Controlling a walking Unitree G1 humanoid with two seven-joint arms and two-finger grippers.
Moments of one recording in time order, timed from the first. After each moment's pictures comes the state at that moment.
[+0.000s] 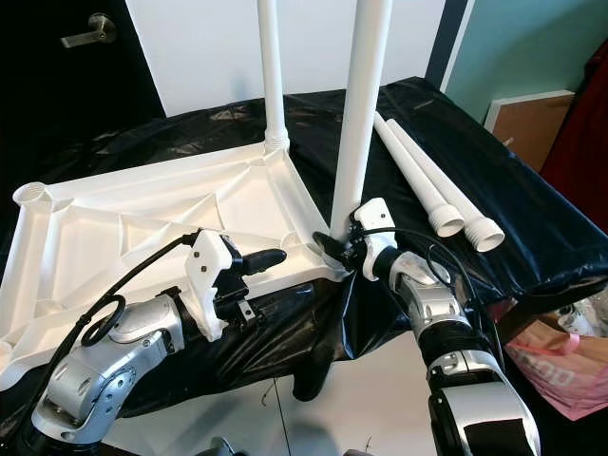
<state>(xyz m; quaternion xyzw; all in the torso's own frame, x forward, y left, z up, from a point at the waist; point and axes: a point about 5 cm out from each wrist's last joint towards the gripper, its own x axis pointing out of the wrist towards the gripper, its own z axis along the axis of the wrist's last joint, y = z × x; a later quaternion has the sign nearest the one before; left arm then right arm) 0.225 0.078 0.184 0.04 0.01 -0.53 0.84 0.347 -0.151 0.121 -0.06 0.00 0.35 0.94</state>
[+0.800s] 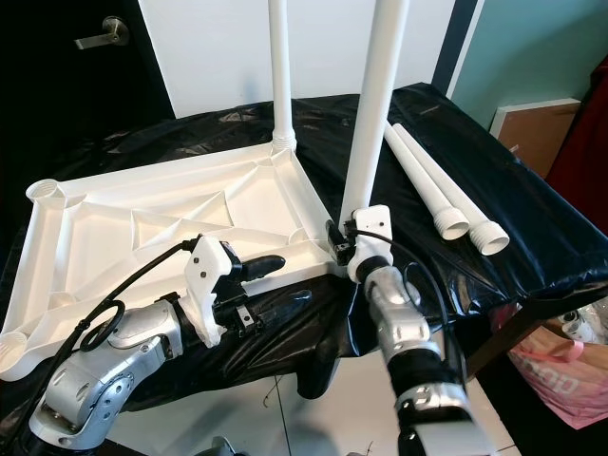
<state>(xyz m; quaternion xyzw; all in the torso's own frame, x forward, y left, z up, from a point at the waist) 0.221 0.079 0.179 0.04 0.02 -0.53 0.84 0.333 -0.125 0.114 0.00 -0.02 0.05 1.00</state>
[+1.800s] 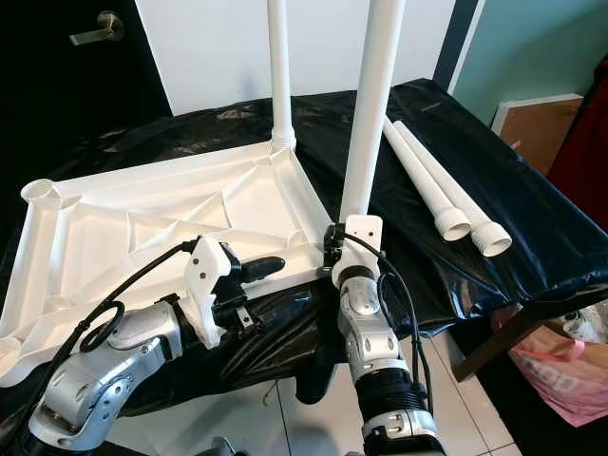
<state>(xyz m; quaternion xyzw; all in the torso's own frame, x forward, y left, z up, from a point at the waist) 0.221 0.080 0.179 0.03 0.02 -0.54 0.84 0.320 -0.113 0.113 0.03 0.01 -0.05 1.00</state>
